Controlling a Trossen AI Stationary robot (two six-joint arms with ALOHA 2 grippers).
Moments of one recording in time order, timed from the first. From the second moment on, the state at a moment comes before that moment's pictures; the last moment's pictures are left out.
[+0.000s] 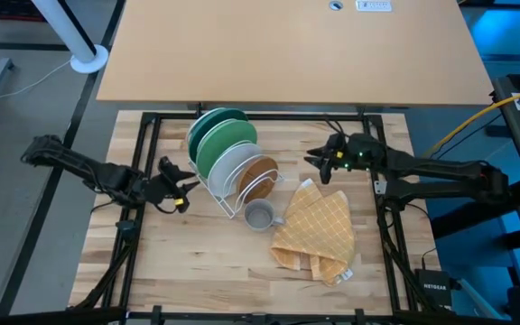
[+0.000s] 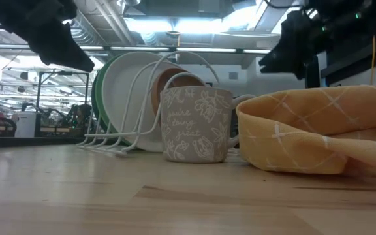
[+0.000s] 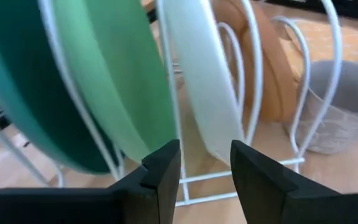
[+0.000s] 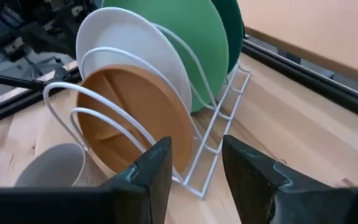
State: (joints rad) left arm -0.34 0.72 0.50 -0.47 -0.76 -0.53; right arm -0.31 0.88 0.53 -0.03 -0.03 0.28
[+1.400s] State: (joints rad) left arm -0.37 0.02 0.35 -0.51 -0.78 -0.24; right arm -0.31 0.33 0.06 0.14 -0.04 0.38
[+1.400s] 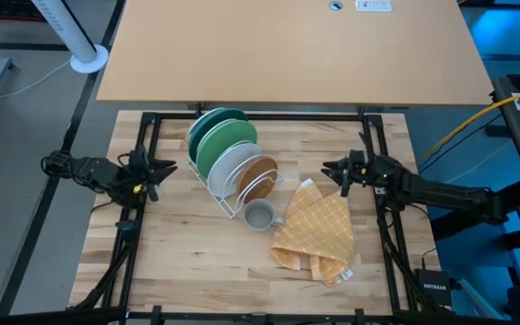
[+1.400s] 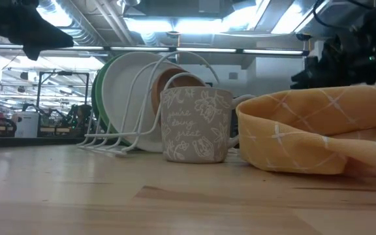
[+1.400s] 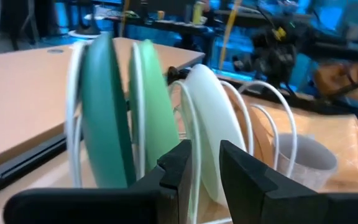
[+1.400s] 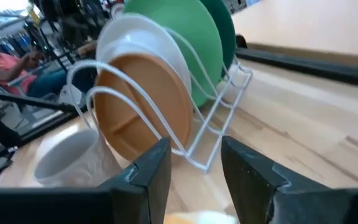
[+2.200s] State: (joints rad) left arm -0.37 0.04 0.15 -0.44 -0.92 -0.50; right arm -0.31 0.34 0.01 0.10 -0.06 0.38
